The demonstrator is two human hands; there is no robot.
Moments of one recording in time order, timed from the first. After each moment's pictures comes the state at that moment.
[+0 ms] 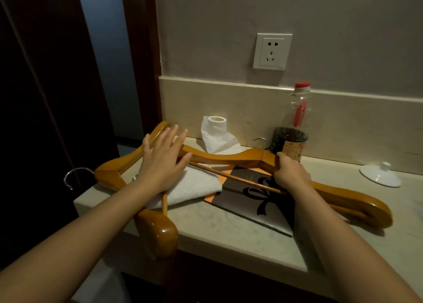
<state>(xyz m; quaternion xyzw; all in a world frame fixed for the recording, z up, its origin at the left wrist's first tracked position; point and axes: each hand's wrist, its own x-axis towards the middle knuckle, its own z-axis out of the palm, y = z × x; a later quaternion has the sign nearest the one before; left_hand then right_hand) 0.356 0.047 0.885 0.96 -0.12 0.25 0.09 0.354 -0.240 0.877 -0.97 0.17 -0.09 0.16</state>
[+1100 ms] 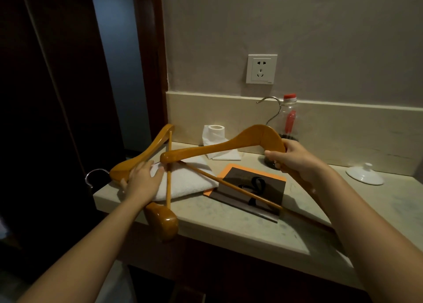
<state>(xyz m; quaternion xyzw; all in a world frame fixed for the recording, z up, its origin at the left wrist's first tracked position) 0.308 0.080 0.857 0.93 0.11 0.18 0.30 0.293 -0.260 0.943 -0.87 -0.04 -0.03 0.49</state>
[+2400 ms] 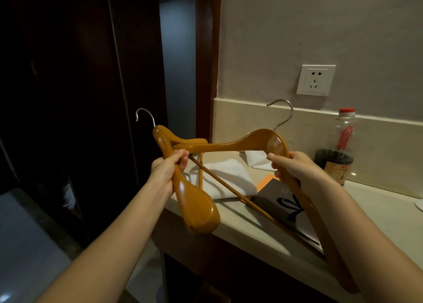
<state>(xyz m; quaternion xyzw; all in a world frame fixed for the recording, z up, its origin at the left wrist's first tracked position) 0.255 0.090 0.923 0.48 0.17 0.18 0.84 0.286 -0.170 0.958 -0.81 -0.04 0.03 0.58</state>
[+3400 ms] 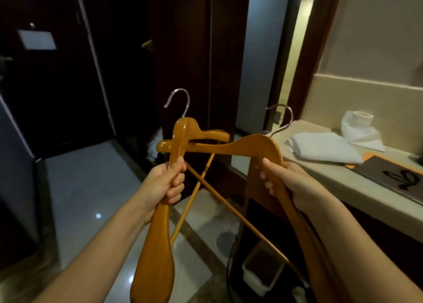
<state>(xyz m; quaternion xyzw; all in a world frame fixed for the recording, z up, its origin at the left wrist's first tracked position) -0.056 0.259 0.891 0.59 0.08 0.14 0.79 0.084 0.040 0.908 -0.71 -0.16 0.26 0.63</state>
